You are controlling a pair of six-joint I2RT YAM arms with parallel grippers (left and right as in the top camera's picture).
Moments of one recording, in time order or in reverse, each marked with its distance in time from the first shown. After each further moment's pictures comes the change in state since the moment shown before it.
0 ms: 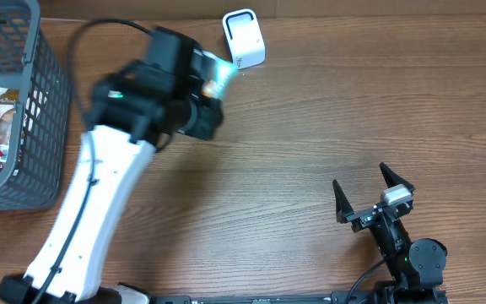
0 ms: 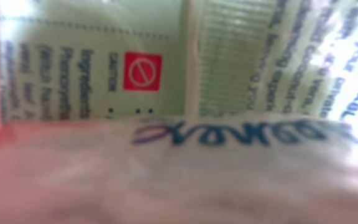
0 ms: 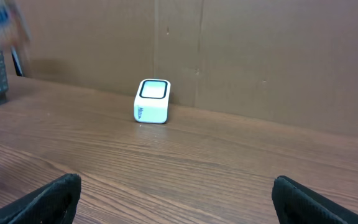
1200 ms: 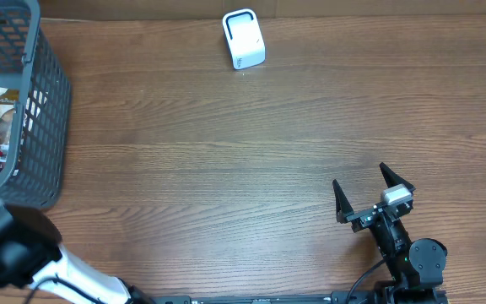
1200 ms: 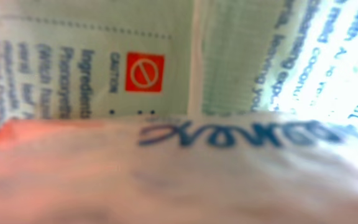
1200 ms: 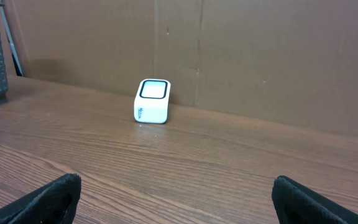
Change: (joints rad) left arm 1.088 0.386 0.484 -0.012 0.134 0.304; right arm 0.000 0.000 0.000 0.000 0.000 0.001
